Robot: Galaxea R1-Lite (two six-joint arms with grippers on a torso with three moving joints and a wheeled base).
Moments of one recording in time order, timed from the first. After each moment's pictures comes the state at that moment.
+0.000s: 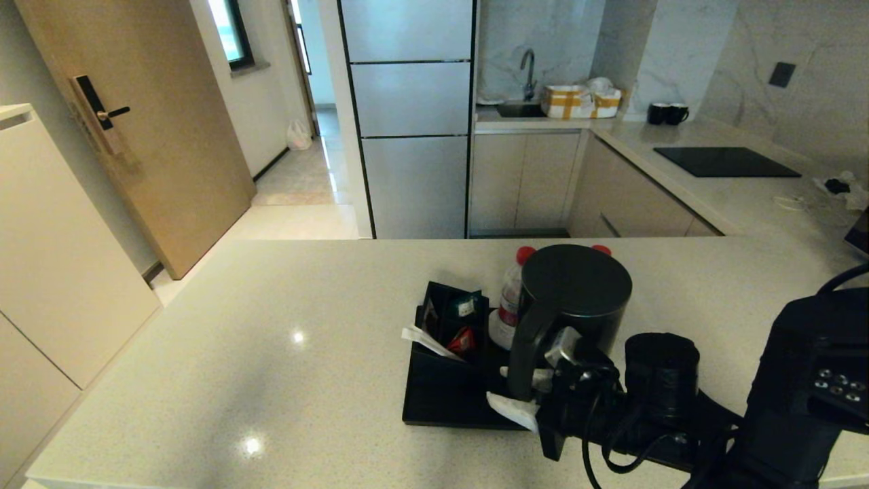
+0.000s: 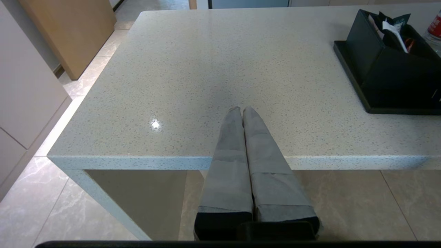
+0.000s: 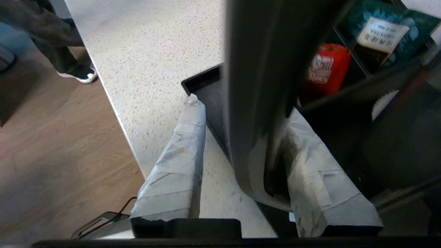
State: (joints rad) left arm 0.00 0.00 0.00 0.04 0.00 0.03; right arm 0.57 2.14 -0.37 -1.42 0.42 -0.16
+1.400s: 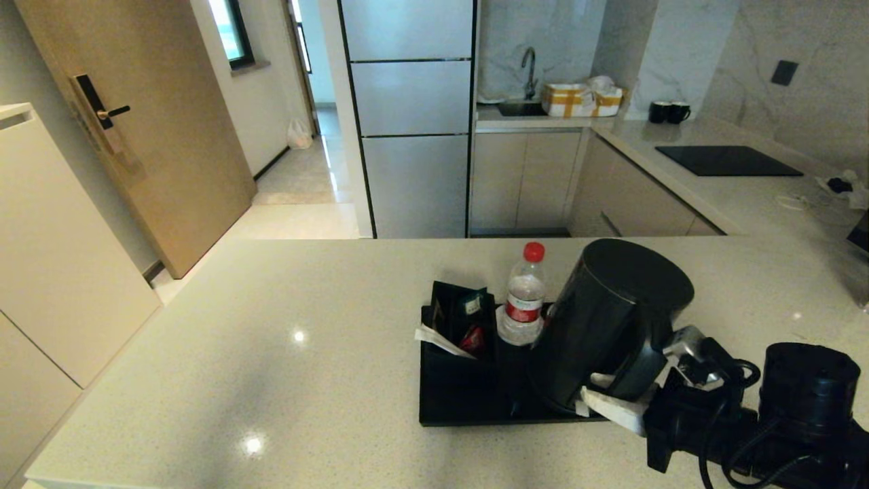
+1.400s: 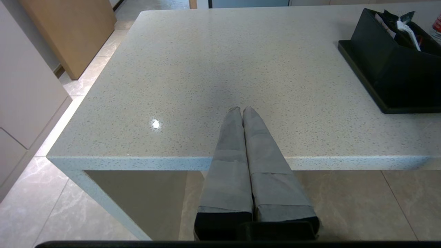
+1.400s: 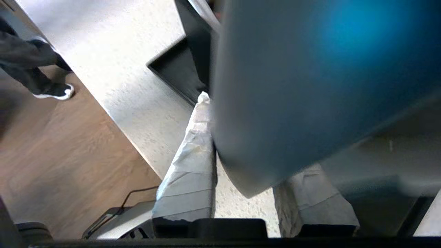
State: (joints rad) left arm 0.00 0.00 0.00 0.04 0.00 0.03; right arm 0.32 1.91 -0.07 -1.52 0.49 -0.12
